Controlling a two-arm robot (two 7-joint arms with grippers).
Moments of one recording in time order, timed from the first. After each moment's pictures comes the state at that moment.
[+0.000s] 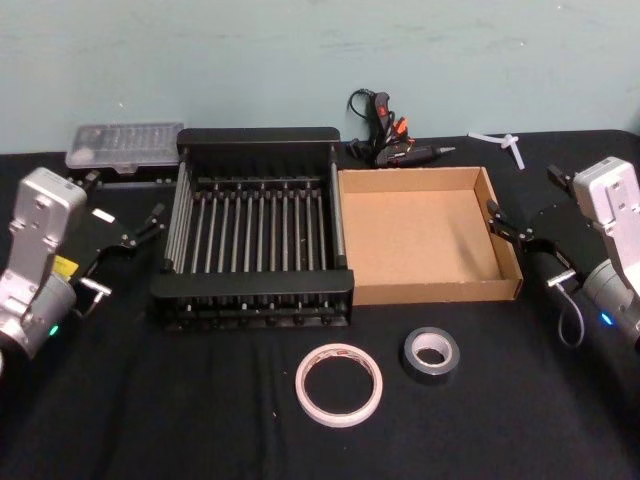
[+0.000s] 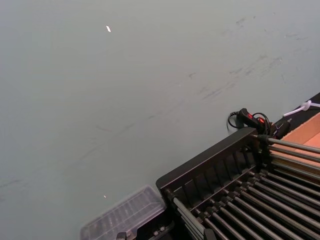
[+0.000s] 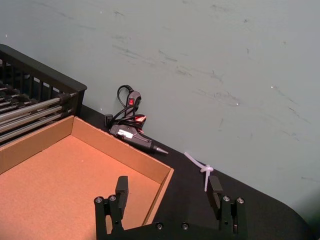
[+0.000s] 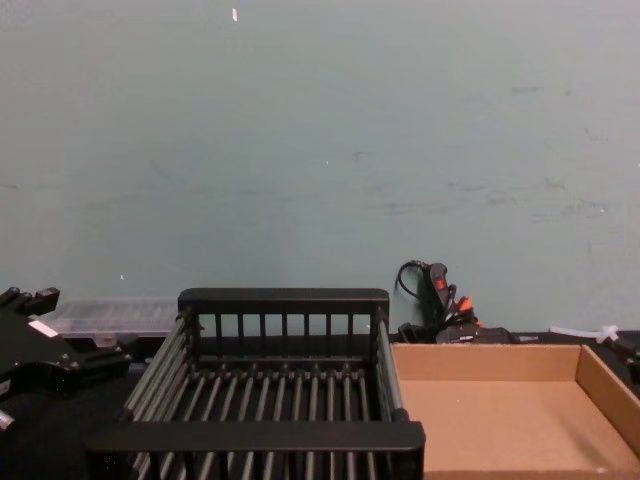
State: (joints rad) left arm -0.20 0.60 0.45 -1.41 -0.25 -0.12 0.03; right arm 0.20 0.60 -0.45 -1.41 0.25 -0.12 -0.03
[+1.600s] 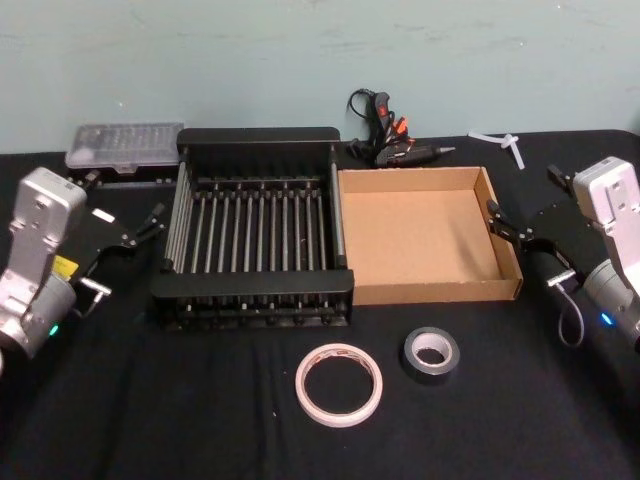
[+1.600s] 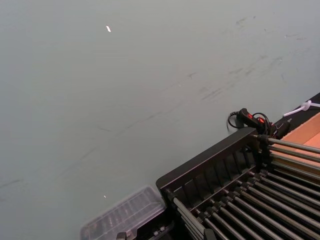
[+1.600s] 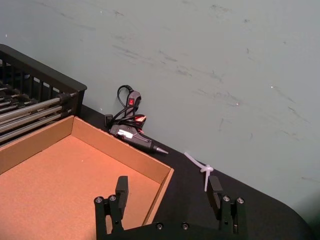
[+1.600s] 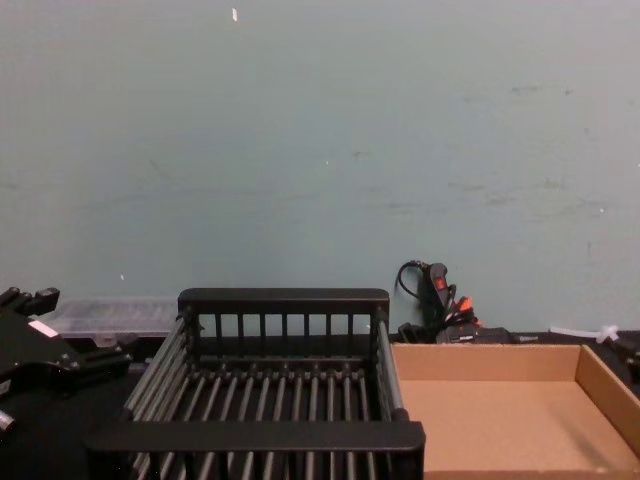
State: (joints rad) left arm -0.20 0.60 0.45 -1.41 -0.25 -0.12 0.03; right arm 0.20 0.60 -0.45 -1.41 0.25 -0.12 -0.03
